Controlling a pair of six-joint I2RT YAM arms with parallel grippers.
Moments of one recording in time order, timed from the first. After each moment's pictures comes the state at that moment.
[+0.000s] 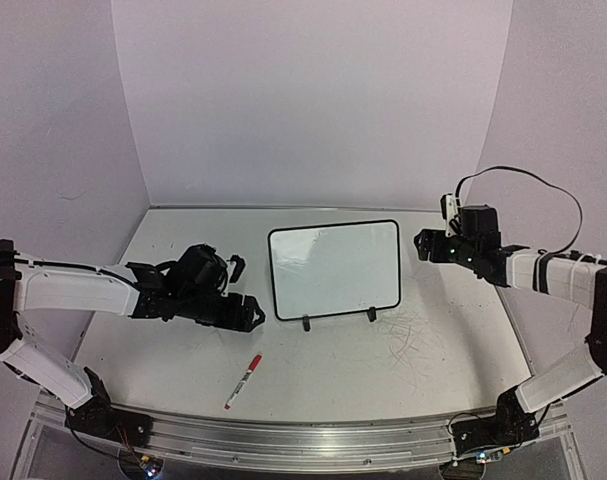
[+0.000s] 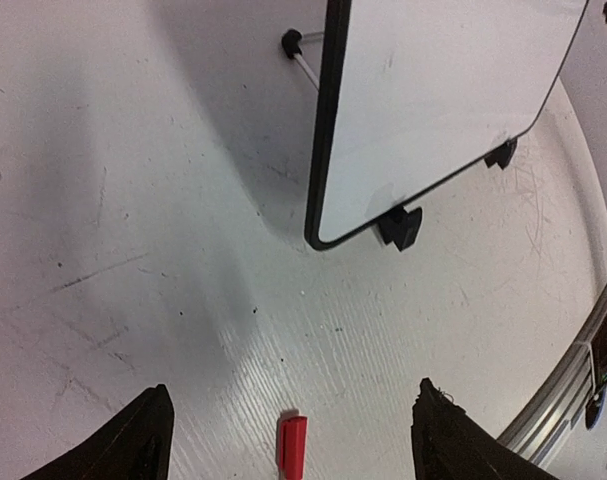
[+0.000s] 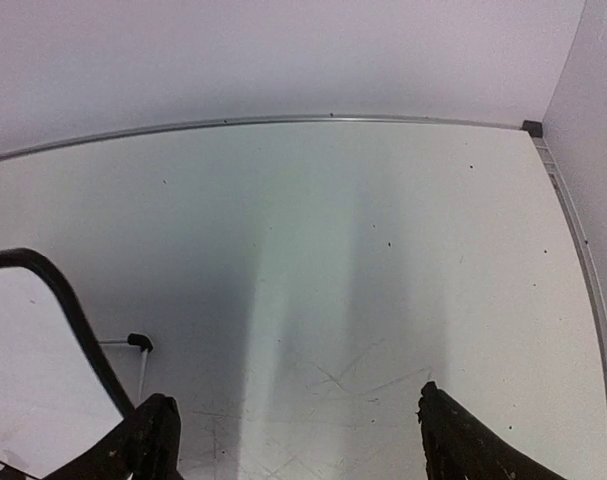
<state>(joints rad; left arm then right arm) -0.89 1.42 0.79 -0.20 0.02 -0.61 0.29 1.41 0.82 0.08 0.06 0.17</state>
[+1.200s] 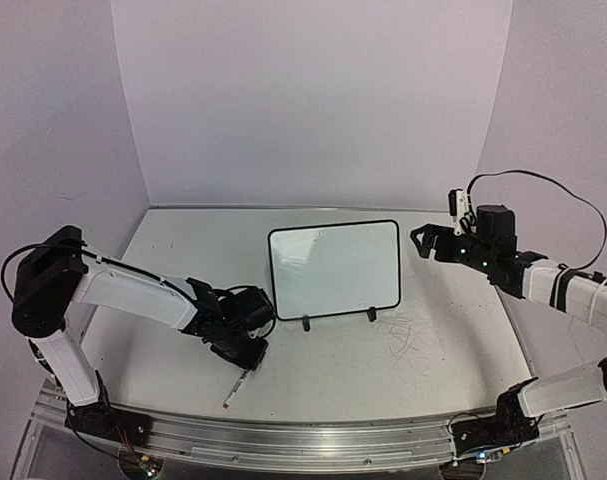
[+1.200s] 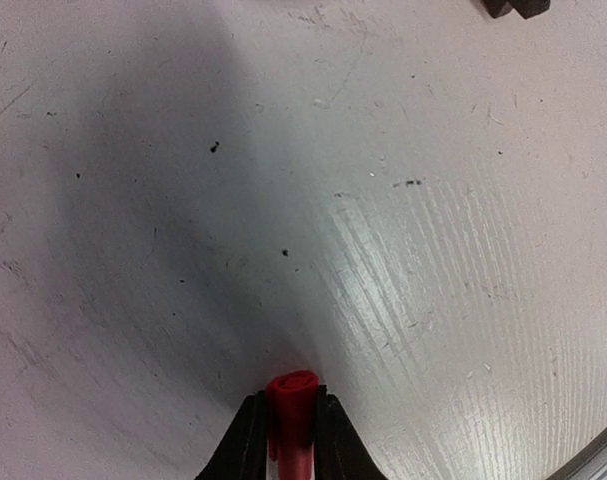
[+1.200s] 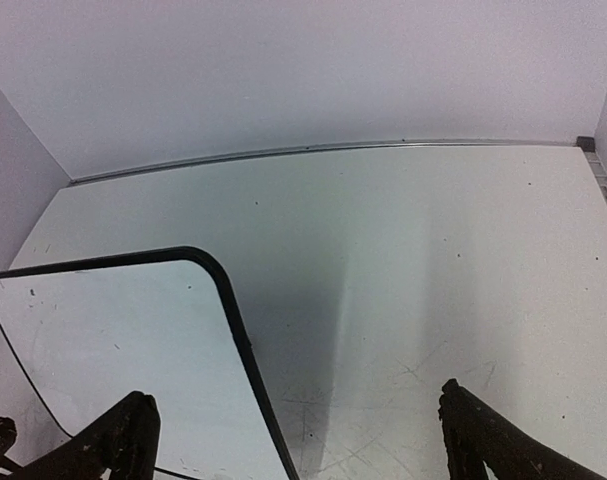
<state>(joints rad) -1.08 1.74 0.95 -0.46 -0.09 -0.60 0.30 1.23 0.76 0.06 -0.09 0.27</state>
